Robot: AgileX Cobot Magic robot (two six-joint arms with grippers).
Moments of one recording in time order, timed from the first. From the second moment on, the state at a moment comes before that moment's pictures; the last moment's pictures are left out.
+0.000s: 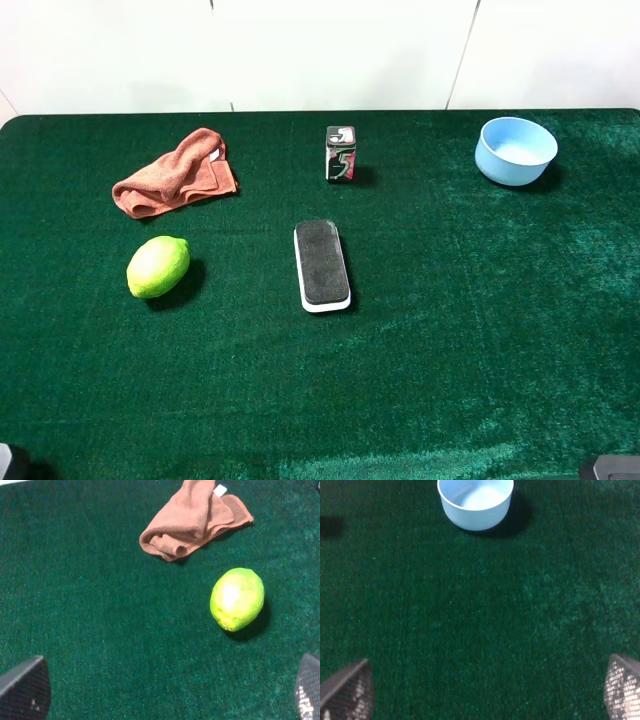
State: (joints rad) left arm -0.10 -0.01 -0.50 0.03 1.06 0.06; right arm 0.01 0.31 -0.59 0.00 1.02 -0.03
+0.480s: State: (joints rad) left arm -0.10 -0.01 -0.50 0.03 1.06 0.06; right arm 0.01 0.71 -0.83 0.01 1.02 -0.03
